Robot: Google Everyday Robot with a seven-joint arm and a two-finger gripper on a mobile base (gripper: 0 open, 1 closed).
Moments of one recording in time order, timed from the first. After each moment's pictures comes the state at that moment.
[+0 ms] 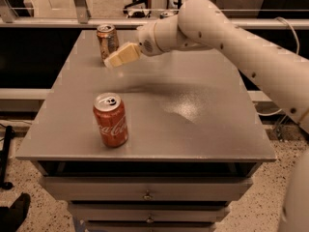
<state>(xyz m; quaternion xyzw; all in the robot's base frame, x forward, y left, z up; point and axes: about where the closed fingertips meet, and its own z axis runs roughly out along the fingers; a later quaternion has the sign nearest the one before) 0.714 0.070 0.908 -0.45 0.71 0.25 0.48</state>
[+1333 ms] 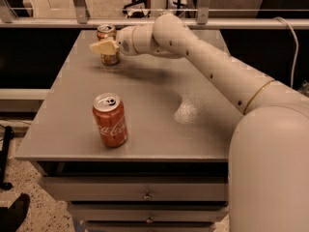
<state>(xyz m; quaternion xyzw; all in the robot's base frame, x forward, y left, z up) 0.786 0.143 0.883 -0.39 0.70 0.32 0.51</state>
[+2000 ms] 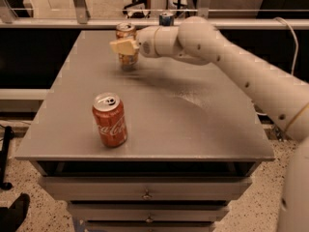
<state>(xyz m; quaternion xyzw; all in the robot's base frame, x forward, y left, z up) 0.753 0.080 0.909 -0.36 0.70 0.31 0.54</state>
